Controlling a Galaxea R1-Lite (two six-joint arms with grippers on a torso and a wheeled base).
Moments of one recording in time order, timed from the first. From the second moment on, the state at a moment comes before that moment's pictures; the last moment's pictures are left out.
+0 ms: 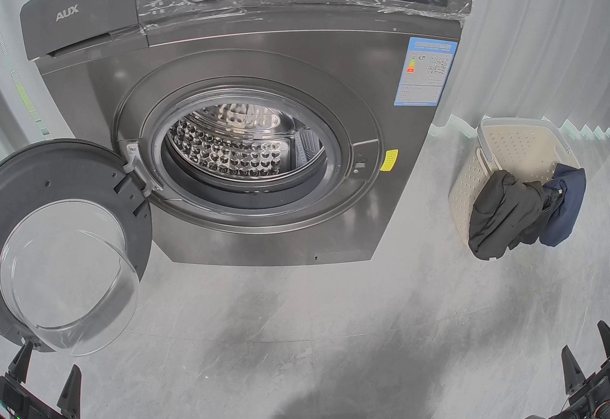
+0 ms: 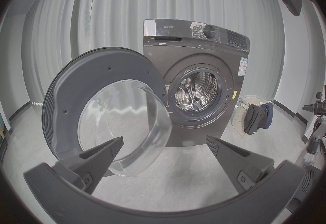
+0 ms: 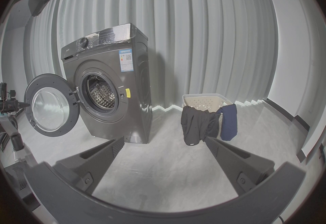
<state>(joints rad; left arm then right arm) 0.00 0.02 -0.02 0.00 0.00 -0.02 0.00 0.01 -0.02 0.00 0.04 -0.01</state>
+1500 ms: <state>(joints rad) 0.00 0.02 -0.02 0.00 0.00 -0.02 0.00 0.01 -0.02 0.00 0.03 -0.01</state>
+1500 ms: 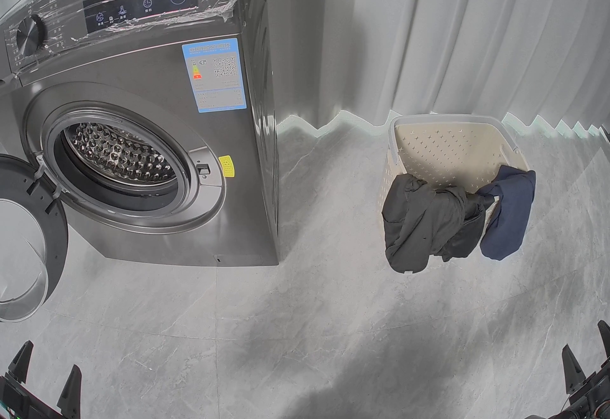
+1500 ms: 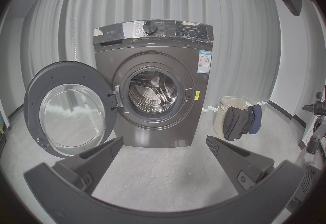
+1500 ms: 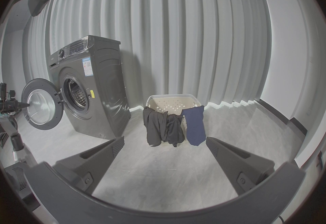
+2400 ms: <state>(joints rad) 0.00 0.02 -0.02 0.00 0.00 -0.02 0.00 0.01 -0.02 0.00 0.03 -0.01</state>
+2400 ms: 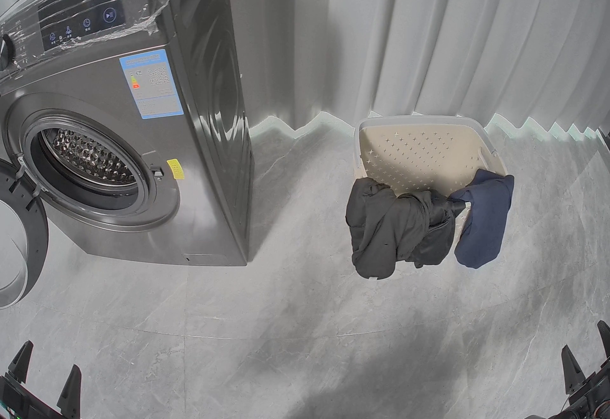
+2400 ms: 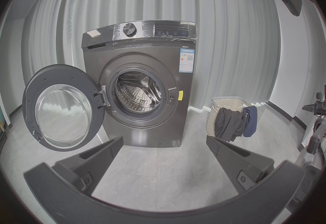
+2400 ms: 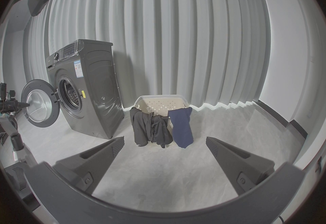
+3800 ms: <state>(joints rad) 0.00 0.02 -0.02 0.00 0.01 -0.02 0.00 0.02 -0.02 0.00 0.03 -0.01</state>
